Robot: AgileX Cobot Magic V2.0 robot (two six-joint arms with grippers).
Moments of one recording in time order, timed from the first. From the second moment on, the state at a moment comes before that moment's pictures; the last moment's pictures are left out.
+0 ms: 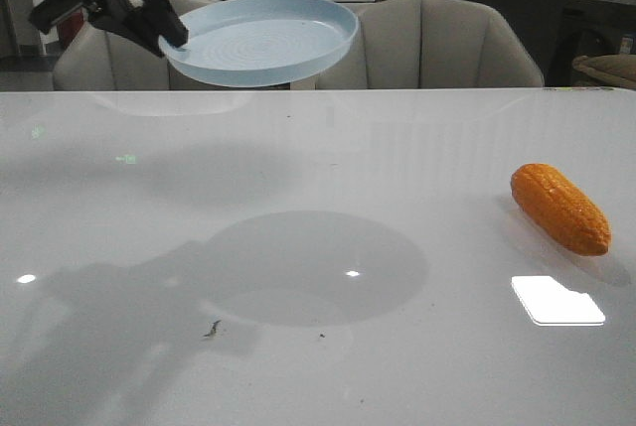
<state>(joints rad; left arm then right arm) -0.18 1.98 -1.76 -0.59 0.93 0.04 -0.01 0.95 -0.70 0.10 0.48 0.02</state>
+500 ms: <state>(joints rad) -0.29 2.22 -1.76 -0.60 1.00 0.04 -0.01 0.95 -0.70 0.10 0.48 0.02</state>
